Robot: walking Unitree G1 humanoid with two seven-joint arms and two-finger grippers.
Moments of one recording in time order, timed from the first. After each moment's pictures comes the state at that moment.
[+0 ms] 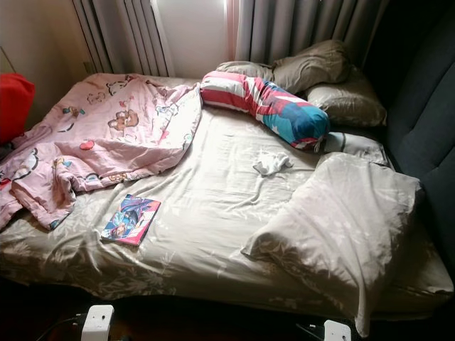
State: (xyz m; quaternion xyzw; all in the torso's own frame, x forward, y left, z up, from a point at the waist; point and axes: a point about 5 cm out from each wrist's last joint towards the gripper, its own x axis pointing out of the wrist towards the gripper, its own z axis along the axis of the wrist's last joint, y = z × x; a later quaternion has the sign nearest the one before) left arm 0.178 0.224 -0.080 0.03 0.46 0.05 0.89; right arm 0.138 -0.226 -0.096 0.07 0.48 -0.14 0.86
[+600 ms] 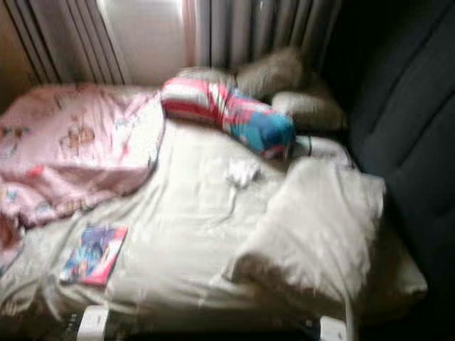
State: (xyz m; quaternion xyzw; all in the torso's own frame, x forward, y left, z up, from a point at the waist) left arm 0.180 0.232 -0.077 0.03 0.45 0.06 0.89; right arm 0.144 -0.218 -0.095 0.08 0.48 -0.13 0.87
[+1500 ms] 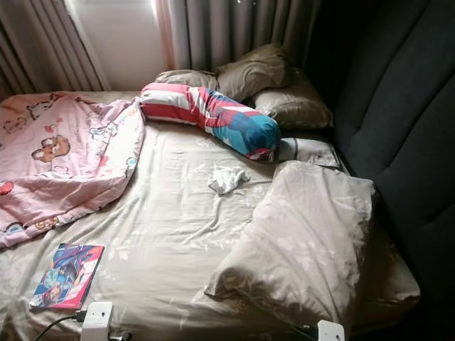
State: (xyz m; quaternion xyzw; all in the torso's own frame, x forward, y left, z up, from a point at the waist) left arm 0.180 0.227 -0.078 0.03 0.45 0.06 0.89; right arm 0.138 -0.216 -0.098 0.06 0.49 -0.11 0.86
